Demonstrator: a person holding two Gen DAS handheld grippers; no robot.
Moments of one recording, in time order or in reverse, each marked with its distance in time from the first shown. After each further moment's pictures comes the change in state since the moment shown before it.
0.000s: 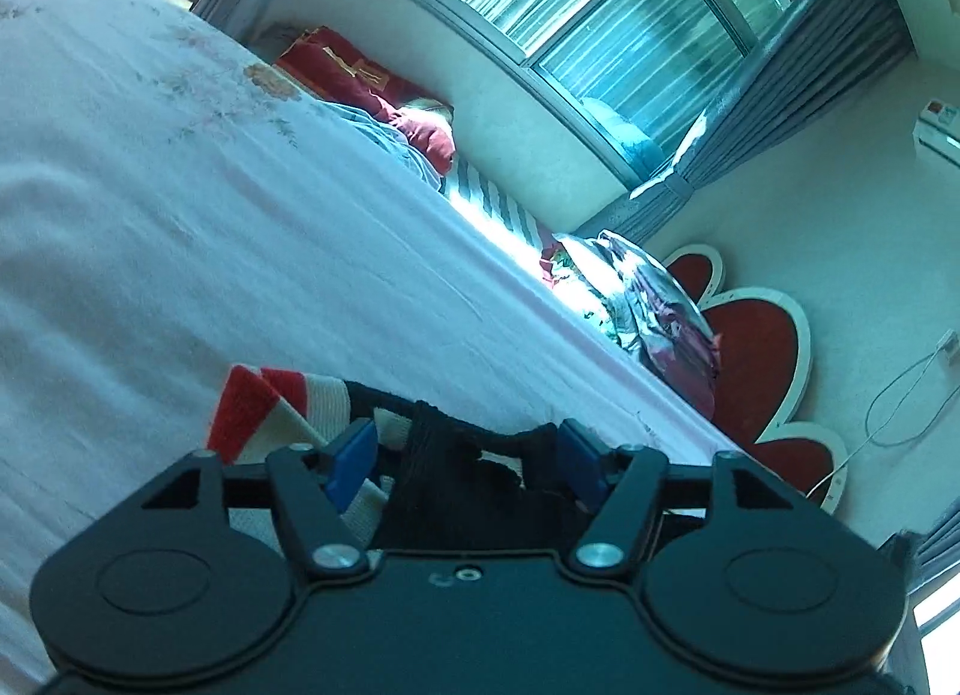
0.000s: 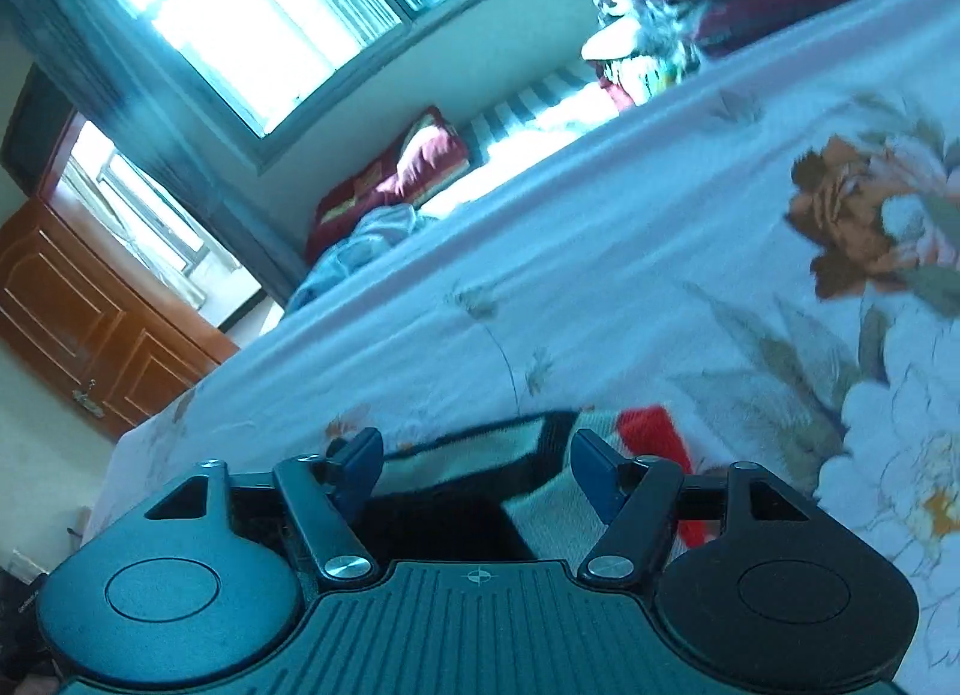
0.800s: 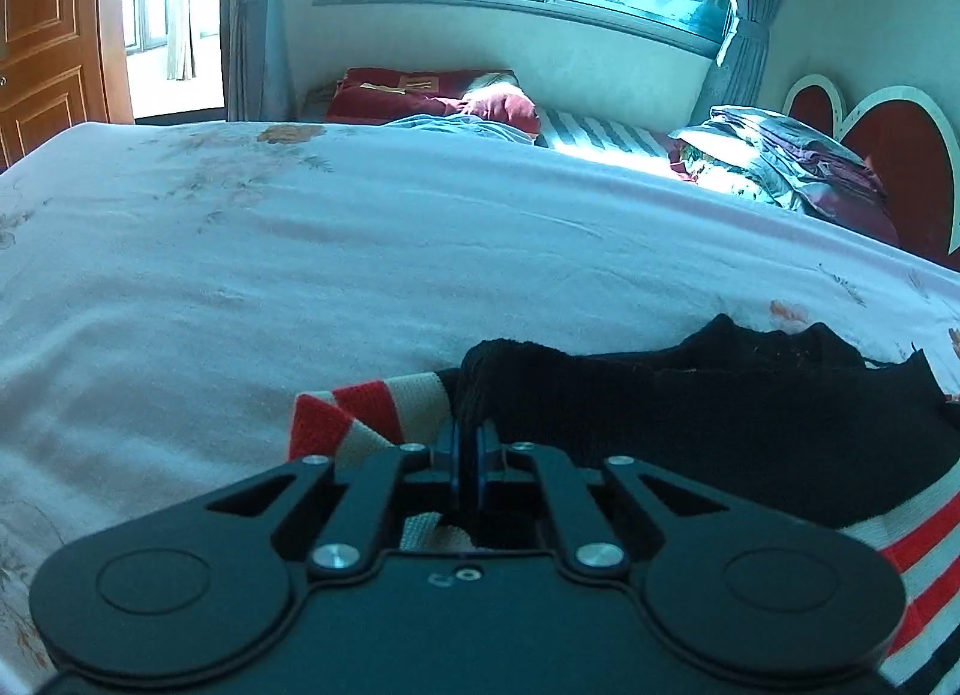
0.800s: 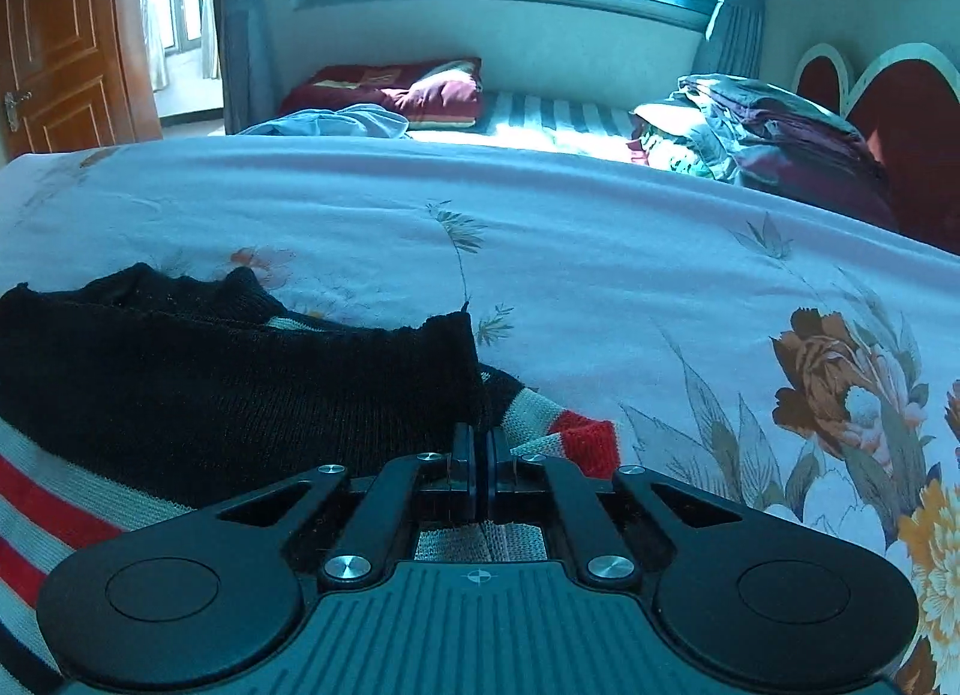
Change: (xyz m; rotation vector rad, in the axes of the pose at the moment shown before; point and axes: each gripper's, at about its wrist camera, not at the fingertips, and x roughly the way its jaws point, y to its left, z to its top) left arm 0.034 -0.047 -0.026 0.412 0.042 0.428; right arm 0.041 0.033 -0.063 -0.573 0.085 -0.312
